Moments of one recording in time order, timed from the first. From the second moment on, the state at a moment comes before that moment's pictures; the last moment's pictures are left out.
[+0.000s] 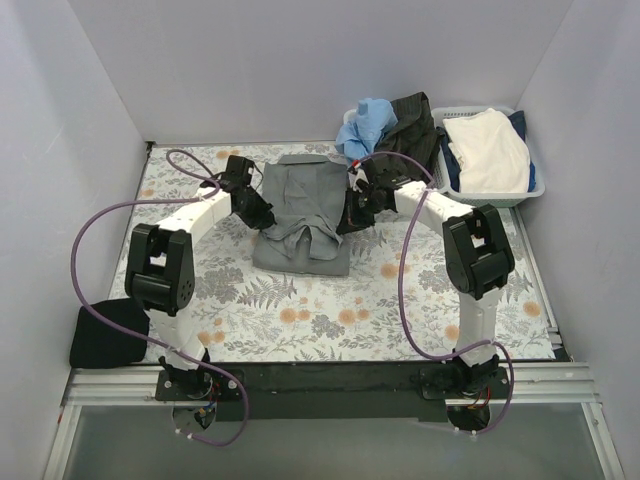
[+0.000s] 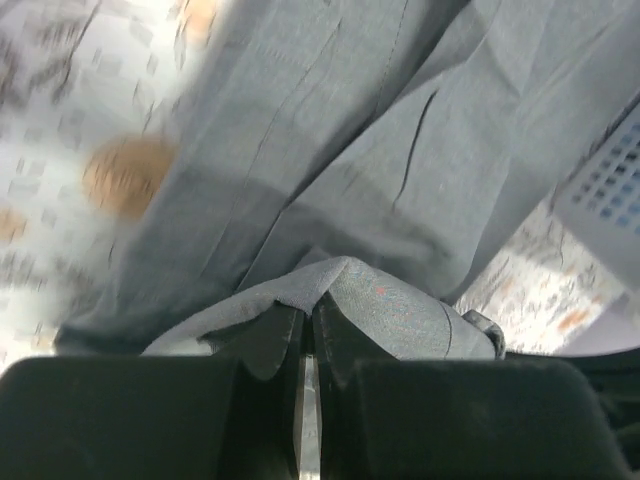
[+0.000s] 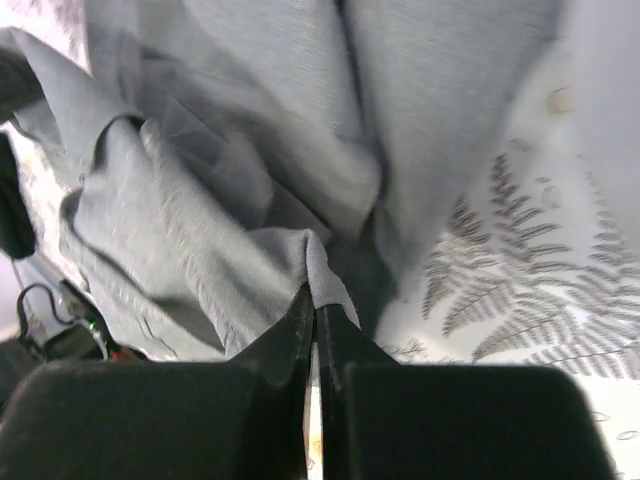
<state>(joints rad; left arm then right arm) -0.25 1.79 1.32 -0.58 0.12 -0.98 0.48 1.99 1.48 -0.50 -0.51 0.44</state>
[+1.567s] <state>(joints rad) -0.28 1.30 0.94 -0.64 0.04 -0.69 0.83 1.97 1.49 -0.37 -0.17 0.21</state>
